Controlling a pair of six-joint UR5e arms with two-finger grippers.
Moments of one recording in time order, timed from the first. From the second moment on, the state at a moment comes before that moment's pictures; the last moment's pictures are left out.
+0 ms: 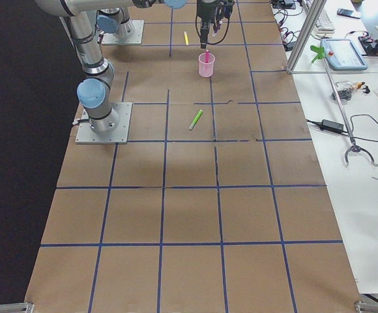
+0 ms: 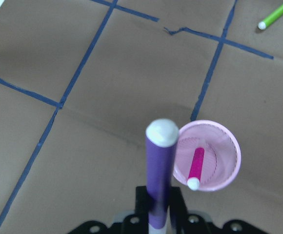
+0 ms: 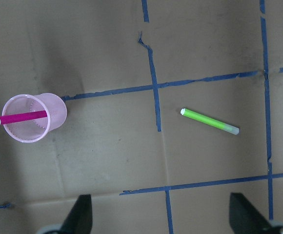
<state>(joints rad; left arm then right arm) -1.78 -1.79 -1.73 -0.87 1.25 0.86 1.58 -1.57 1.48 -1.46 -1.55 0.13</state>
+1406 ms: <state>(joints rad) -1.90 -1.86 -1.91 -0.55 1.26 0.67 1.55 -1.59 1.50 -1.45 -1.58 0.19</state>
